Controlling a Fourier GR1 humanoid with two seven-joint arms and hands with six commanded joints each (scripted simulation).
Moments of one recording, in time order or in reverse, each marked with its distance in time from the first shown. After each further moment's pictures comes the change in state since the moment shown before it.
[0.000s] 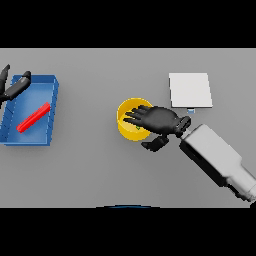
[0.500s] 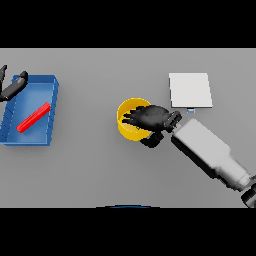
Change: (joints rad) left arm 0.018 0.014 0.012 -0.002 0.011 0.000 -0.022; right arm -0.103 0.054 0.058 0.145 0.031 0.078 0.012
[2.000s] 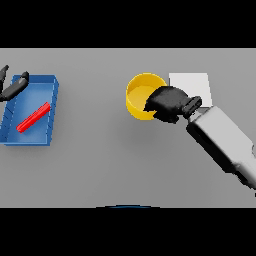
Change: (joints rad) left arm -0.008 0.006 -0.011 -0.004 -0.008 -0.021 0.010; right arm -0.006 -0.109 -0.150 -0.180 -0.096 0.067 0.073
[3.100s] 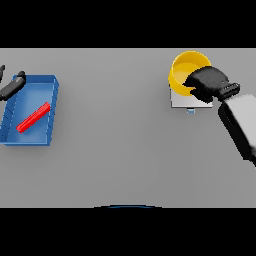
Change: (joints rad) left arm 0.009 0.037 0.003 -0.058 0.010 0.019 0.064; right arm -0.052 -0.086 -0.148 0.384 0.043 -0.261 -0.049
